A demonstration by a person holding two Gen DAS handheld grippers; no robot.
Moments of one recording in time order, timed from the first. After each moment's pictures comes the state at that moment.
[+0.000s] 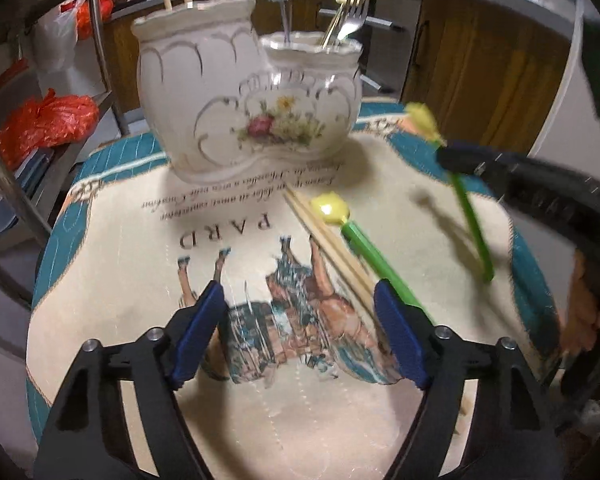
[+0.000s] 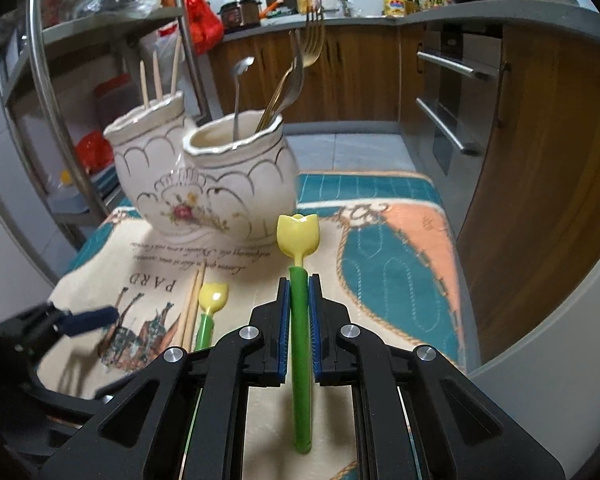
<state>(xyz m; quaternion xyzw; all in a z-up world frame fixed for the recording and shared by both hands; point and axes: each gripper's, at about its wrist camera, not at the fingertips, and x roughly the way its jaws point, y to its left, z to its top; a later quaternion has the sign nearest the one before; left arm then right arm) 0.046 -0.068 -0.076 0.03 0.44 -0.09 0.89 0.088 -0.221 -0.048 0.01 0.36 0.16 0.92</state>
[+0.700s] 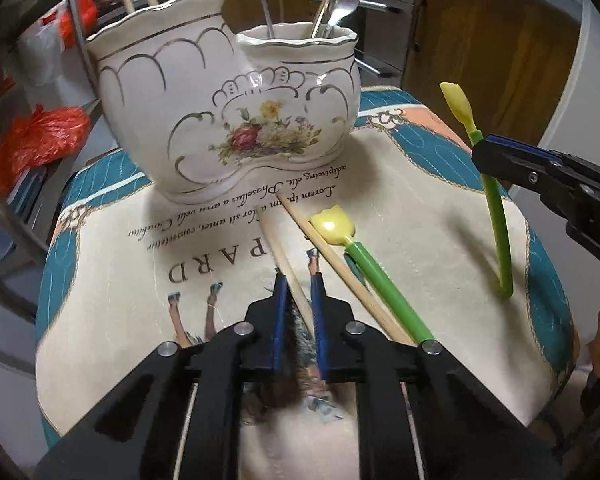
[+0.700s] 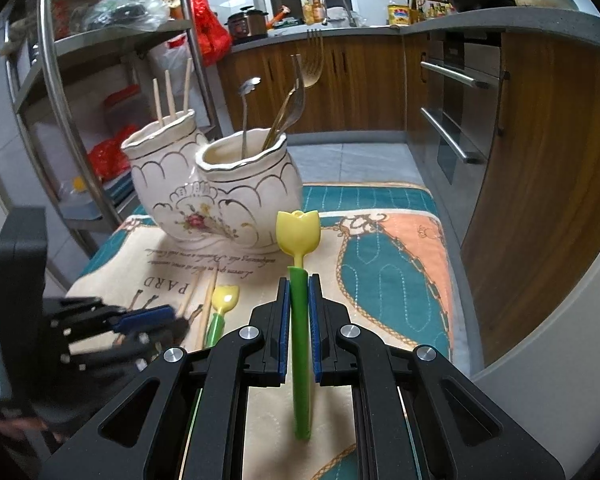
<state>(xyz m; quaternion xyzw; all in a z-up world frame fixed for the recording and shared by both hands) 0.073 -0.076 -0.070 0.07 0.46 -0.10 0.88 0.076 -0.226 -0.039 0.02 0.34 0.18 0.92</state>
